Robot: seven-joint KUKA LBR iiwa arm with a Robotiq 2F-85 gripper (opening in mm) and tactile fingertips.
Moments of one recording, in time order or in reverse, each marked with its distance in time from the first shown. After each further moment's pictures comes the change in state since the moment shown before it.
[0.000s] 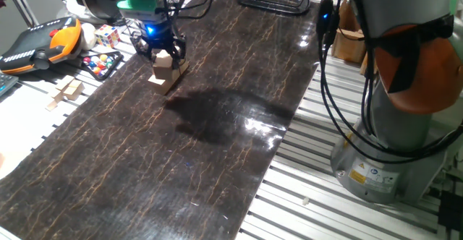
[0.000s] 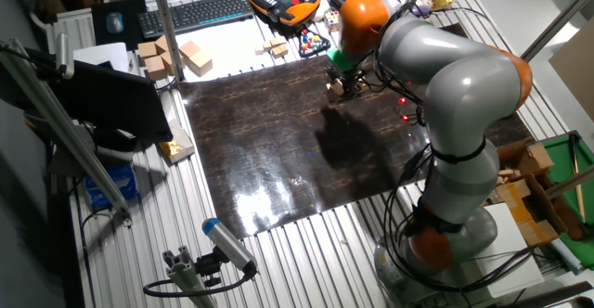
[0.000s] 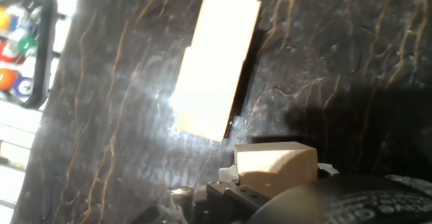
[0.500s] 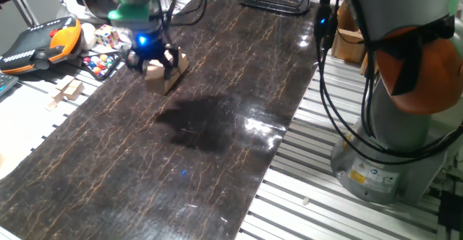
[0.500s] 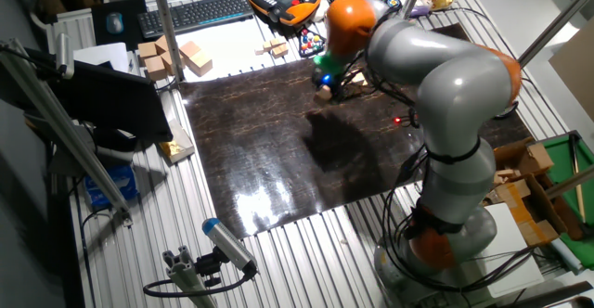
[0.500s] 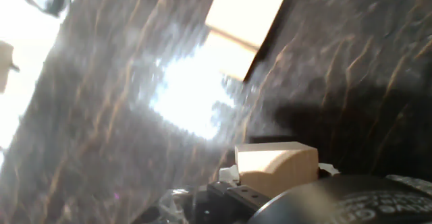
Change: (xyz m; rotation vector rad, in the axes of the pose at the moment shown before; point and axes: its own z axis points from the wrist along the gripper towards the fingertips) arm 0.032 0.006 -0.003 -0.010 0.034 -0.118
